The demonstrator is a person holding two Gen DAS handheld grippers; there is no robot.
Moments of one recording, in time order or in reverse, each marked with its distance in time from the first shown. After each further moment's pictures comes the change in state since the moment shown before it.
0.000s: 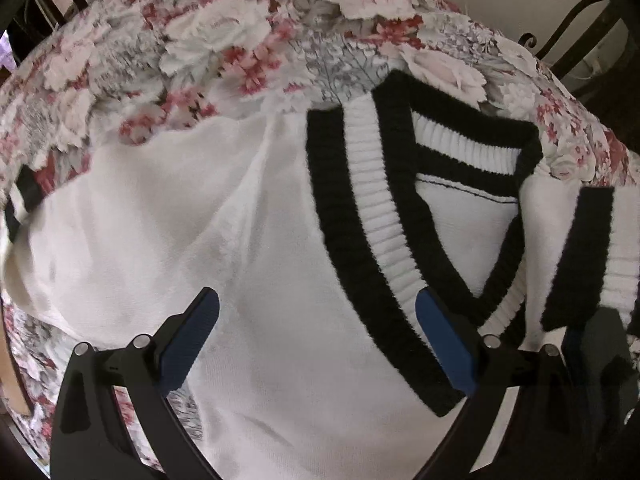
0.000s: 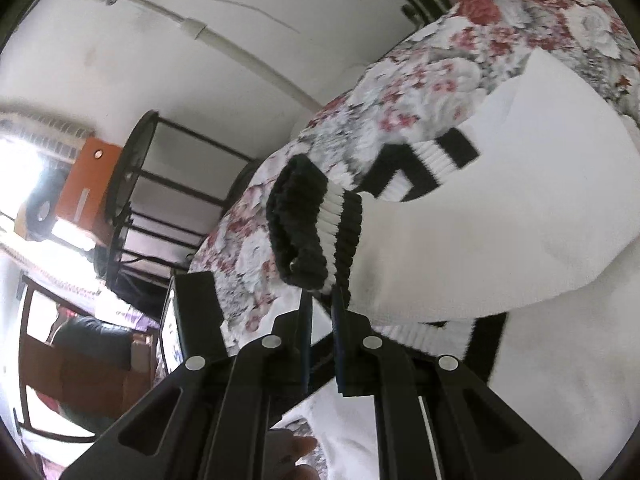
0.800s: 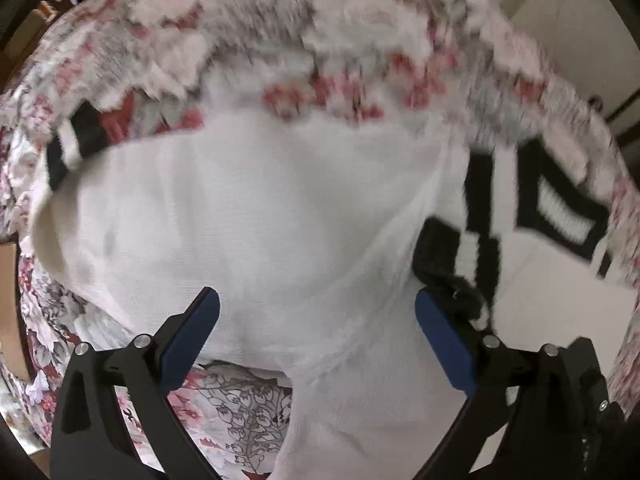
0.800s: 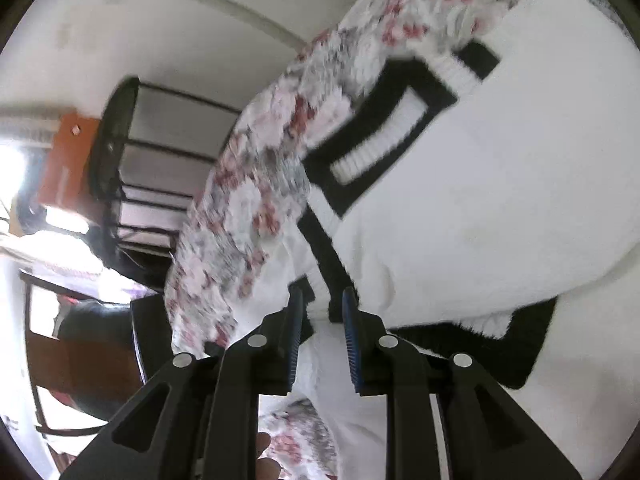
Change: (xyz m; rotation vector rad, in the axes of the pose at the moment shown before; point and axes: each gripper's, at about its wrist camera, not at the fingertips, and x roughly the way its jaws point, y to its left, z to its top) left arm 0.012 0.121 0.018 -0.232 -0.009 0.075; right arm 0.044 -0.007 -0.007 0.070 0.161 0.006
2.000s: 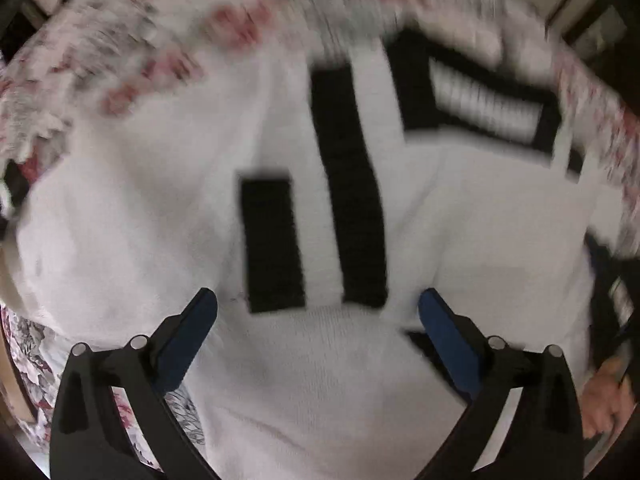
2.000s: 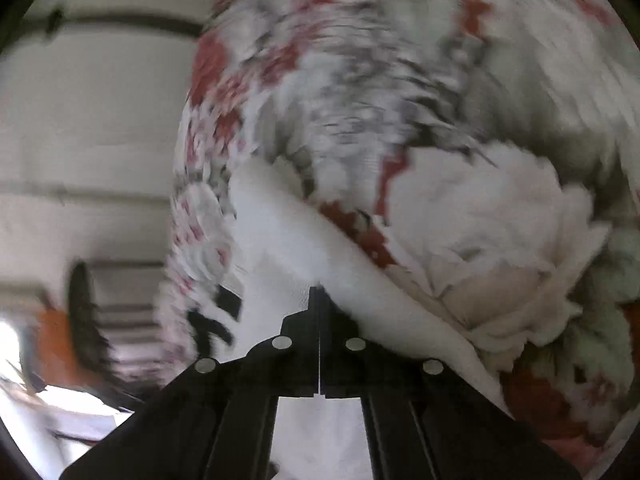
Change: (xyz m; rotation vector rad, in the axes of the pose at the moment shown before) left arm -0.002 -0.078 -0.025 0.250 0.029 -0.075; right arm -0.064 -0.170 0.099 0.433 -0.263 -0.040
